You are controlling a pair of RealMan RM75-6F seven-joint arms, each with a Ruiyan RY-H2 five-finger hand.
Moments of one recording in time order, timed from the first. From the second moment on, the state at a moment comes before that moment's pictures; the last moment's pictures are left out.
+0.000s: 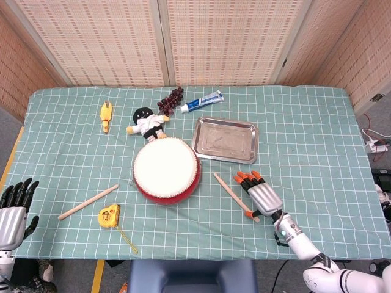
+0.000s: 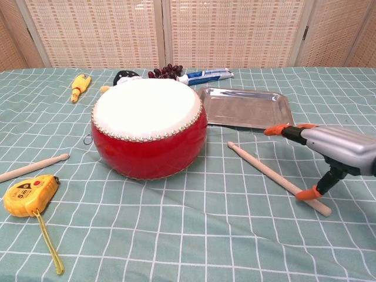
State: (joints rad) left arm -0.09 -1.19 -0.06 -1.51 1.46 1.49 0.11; right arm 0.49 -1.56 0.05 -1.30 -1.47 1.00 -0.06
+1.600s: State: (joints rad) left arm -0.08 -1.21 -0.06 -1.46 1.45 1.49 0.08; right arm 0.63 -1.68 0.16 -1.20 -1.22 0.86 -0.11
